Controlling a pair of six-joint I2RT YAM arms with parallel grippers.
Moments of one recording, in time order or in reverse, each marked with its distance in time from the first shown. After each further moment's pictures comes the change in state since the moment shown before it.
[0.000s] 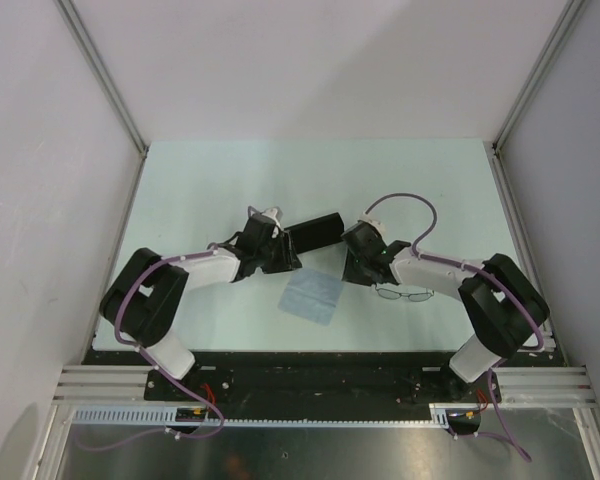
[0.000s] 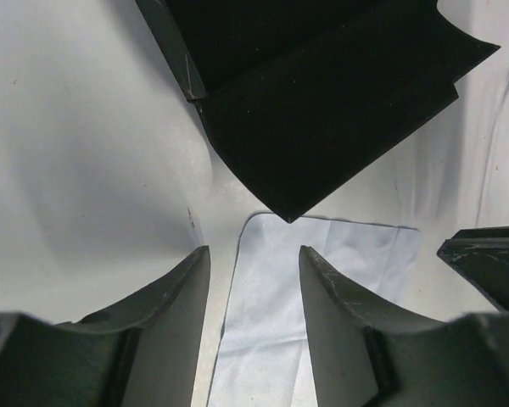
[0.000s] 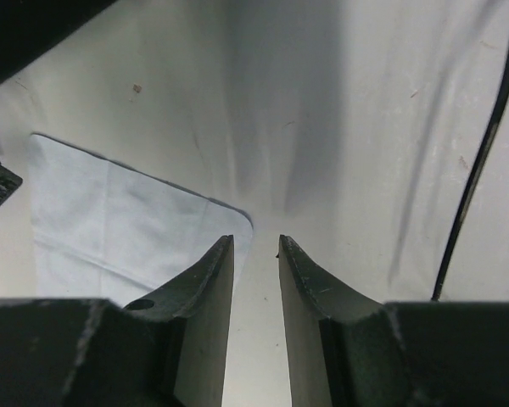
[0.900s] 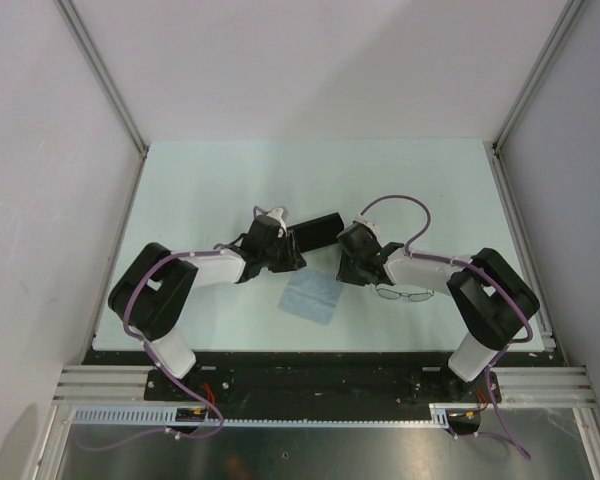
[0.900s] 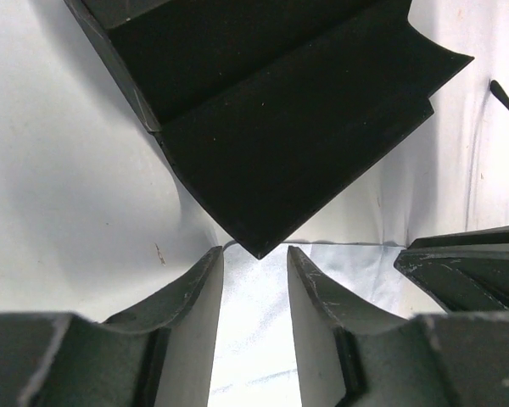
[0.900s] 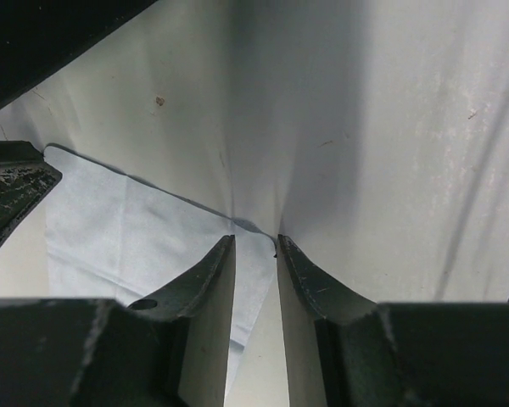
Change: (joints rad) left arm -0.021 0.058 -0.005 0.117 0.005 0.002; right arm 0.016 0.072 -0.002 0.087 -0.020 0.019
